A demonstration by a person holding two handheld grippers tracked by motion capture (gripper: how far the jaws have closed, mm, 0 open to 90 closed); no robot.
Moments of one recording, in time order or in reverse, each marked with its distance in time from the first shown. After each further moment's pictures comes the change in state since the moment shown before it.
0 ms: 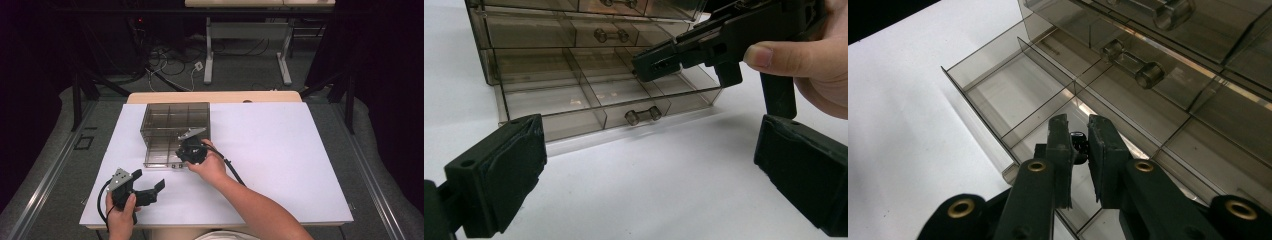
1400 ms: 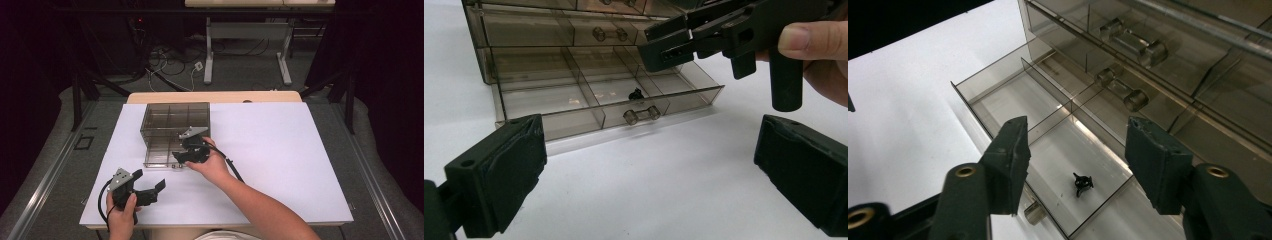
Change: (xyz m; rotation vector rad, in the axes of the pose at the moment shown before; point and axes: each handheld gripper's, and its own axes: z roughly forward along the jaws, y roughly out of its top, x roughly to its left) left arm -0.001 0.000 0.002 0.002 -0.004 -0.005; right arm 0.001 0.006 -0.014 -0.050 -0.006 -0.050
